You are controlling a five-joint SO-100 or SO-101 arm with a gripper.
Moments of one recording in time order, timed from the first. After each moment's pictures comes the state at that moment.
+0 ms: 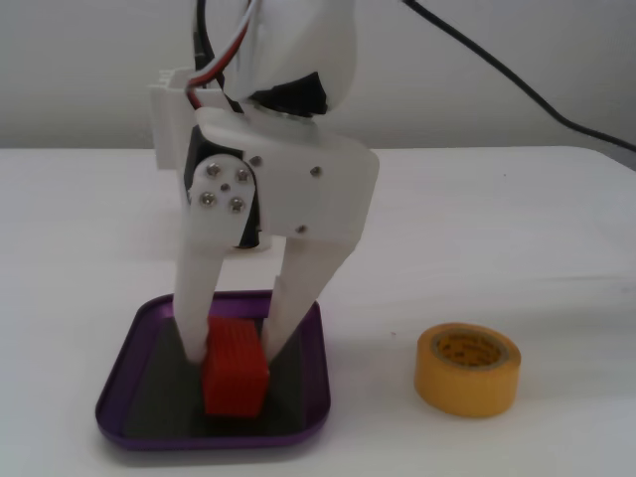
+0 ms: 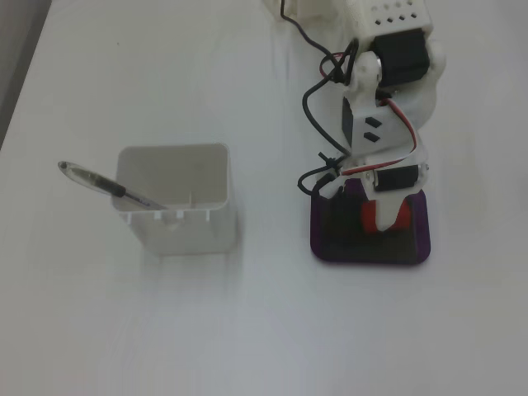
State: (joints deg) arm -11.2 57.9 58.1 62.4 -3.4
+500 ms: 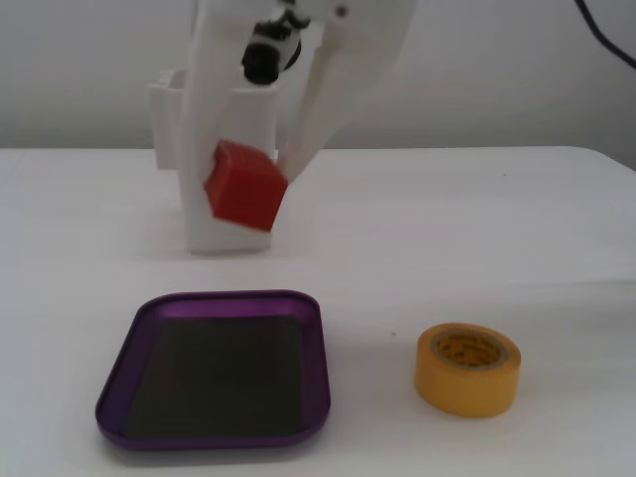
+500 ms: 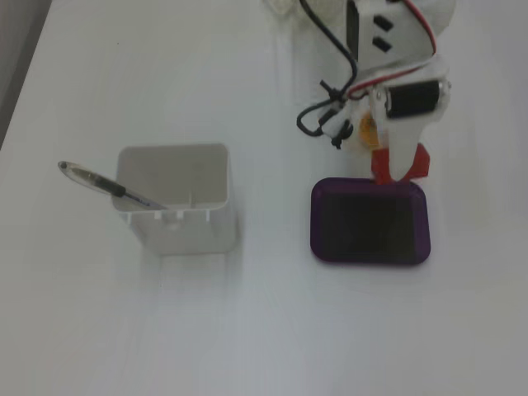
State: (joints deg) arm -11.4 75.0 50.7 80.6 -3.8
